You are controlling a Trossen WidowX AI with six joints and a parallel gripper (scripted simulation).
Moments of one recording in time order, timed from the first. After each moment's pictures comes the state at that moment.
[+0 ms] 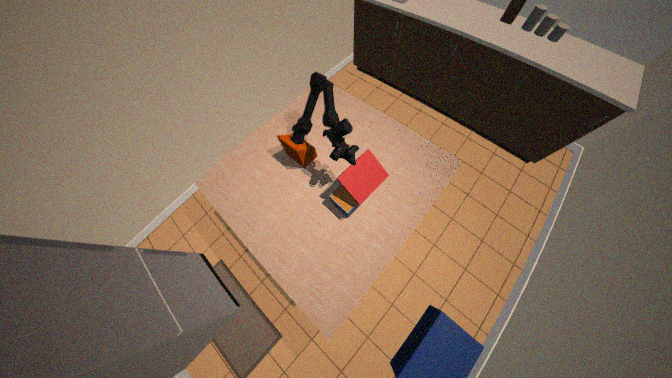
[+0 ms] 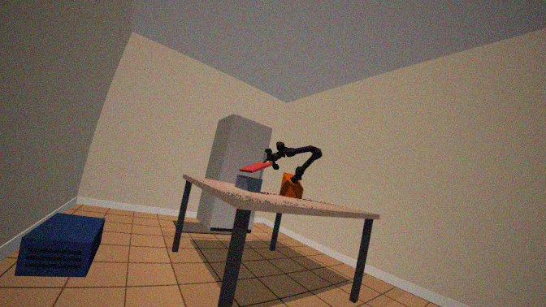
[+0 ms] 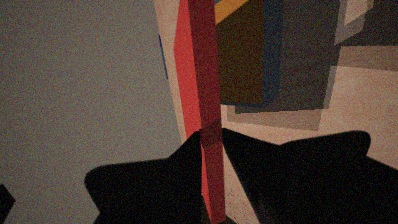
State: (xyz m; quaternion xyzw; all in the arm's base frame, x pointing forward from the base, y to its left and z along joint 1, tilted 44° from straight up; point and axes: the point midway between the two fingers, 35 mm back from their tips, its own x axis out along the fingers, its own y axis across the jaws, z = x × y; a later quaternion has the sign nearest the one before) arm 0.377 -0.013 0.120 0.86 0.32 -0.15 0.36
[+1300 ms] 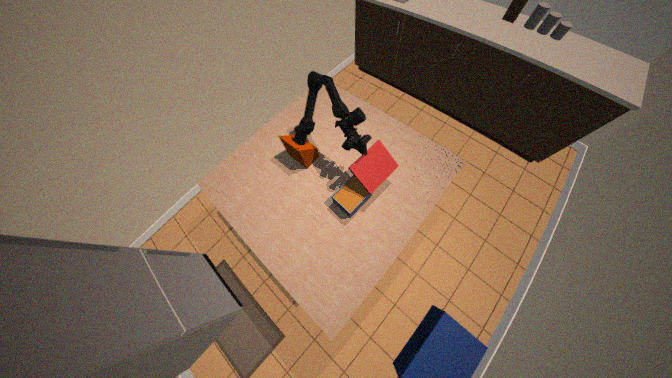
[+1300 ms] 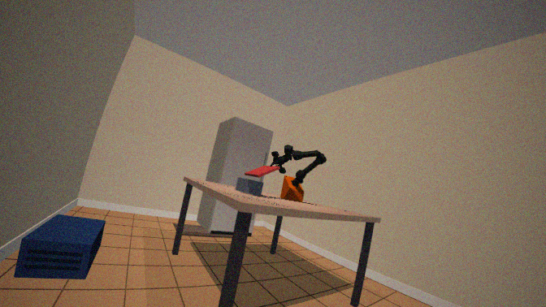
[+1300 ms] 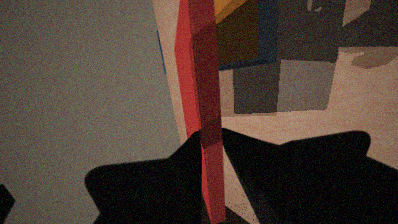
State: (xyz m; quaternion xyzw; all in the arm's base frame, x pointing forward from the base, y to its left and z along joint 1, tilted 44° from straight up) arm 0.374 0.044 0.172 0.86 0.32 -0.16 0.36
